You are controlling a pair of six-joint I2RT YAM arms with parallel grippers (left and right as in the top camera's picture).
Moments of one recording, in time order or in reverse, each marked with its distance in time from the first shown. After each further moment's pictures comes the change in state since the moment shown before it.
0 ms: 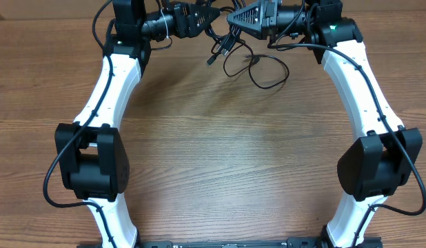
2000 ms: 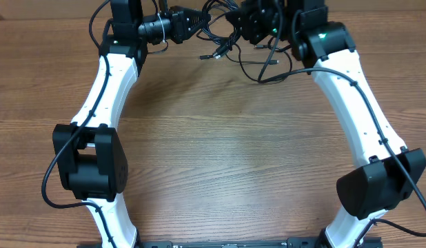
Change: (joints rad) left arm 0.014 -0.002 0.003 -0.114 0.029 0.170; right arm 0.136 -0.110 0.000 -0.168 0.784 -0.946
